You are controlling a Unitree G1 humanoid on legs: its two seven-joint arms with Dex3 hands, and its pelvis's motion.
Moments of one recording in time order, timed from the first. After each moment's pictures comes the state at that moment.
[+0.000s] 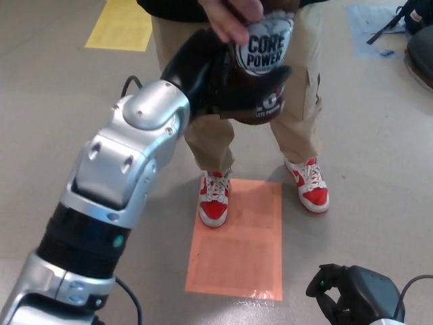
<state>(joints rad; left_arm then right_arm) -0.77 0.18 -0.22 0.08 -0.16 0.60 -0.09 -0.43 -0.21 0.49 1.32 -0.58 -0.37 -0.62</state>
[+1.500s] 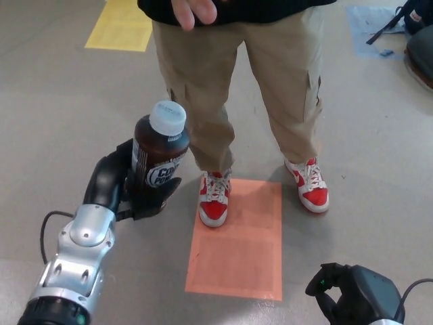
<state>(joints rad) -0.47 0.21 -0.07 0.59 0.03 0.05 0.03 -0.43 -0.19 0.42 1.32 -0.58 -0.38 -0.61</state>
